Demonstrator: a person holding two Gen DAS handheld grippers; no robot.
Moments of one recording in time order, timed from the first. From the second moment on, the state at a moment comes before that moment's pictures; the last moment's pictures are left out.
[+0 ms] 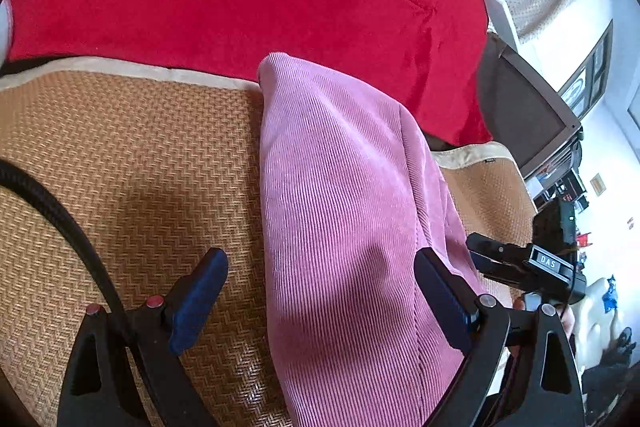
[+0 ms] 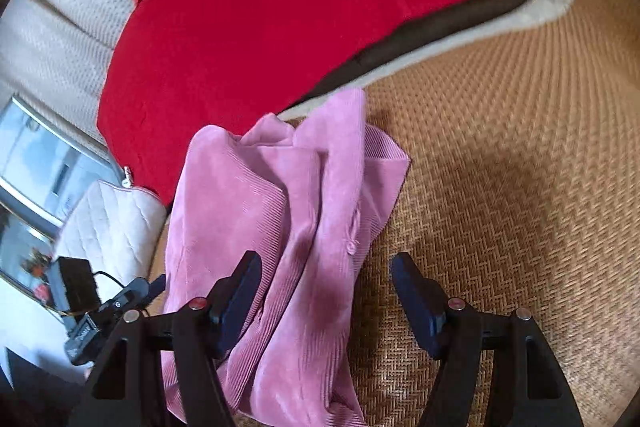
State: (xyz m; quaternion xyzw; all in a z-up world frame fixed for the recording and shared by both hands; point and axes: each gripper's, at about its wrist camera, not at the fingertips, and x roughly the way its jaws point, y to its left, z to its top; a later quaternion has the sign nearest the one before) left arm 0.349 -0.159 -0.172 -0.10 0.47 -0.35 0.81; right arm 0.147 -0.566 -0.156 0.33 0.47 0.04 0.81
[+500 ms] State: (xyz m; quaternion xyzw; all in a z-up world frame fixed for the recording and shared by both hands) left arm 0.364 -0.174 -0.192 -0.11 0.50 -0.39 0.76; right arm 0.174 -0.541 -0.190 0.39 0.48 0.12 0.78
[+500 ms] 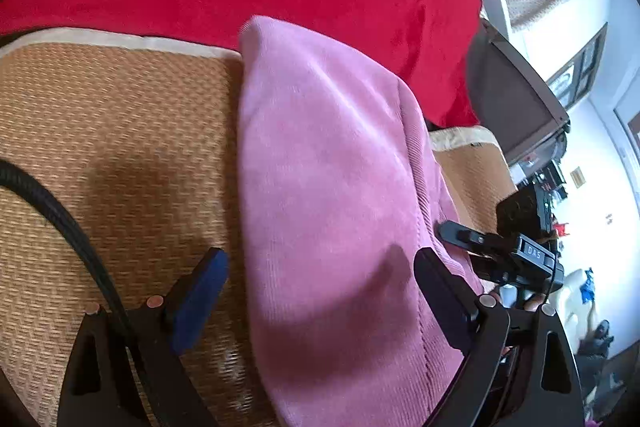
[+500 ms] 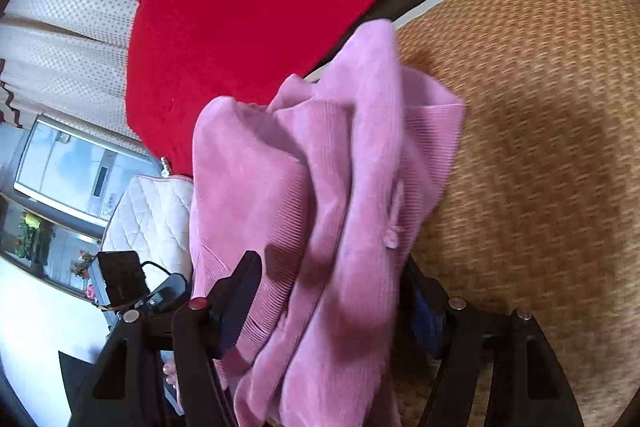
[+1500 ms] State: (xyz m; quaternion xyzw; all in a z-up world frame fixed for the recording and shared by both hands) left arm 0.337 -0.155 -0.132 -0.12 0.42 -0.40 0.81; right arm 0.174 -0.435 -0.122 0.26 0.41 0.12 0.87
